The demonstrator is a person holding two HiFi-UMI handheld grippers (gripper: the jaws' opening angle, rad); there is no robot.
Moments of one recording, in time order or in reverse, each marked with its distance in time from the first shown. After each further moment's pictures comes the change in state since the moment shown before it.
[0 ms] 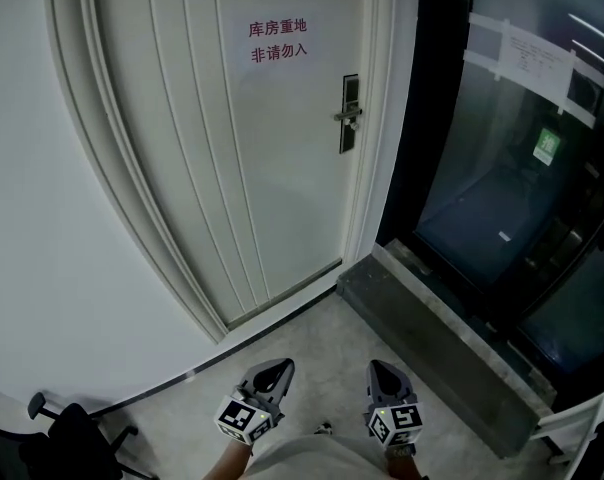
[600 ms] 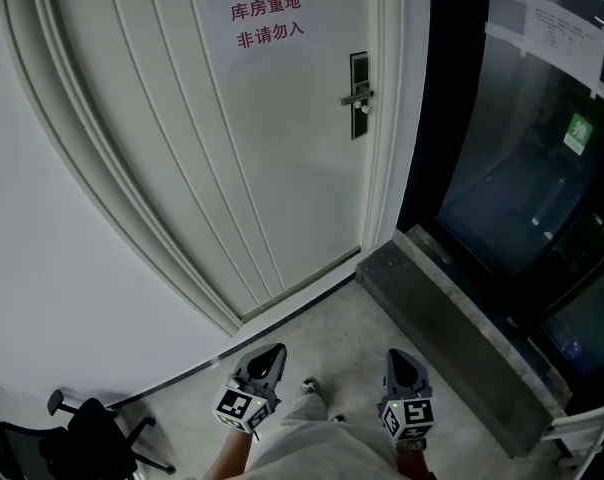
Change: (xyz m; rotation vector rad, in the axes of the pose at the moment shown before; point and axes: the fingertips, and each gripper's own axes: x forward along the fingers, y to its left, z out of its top) left arm 0.055 0.063 -0.005 0.034 0.069 0.141; right arm 0.053 -0.070 0.008 -0.003 0.016 -0.037
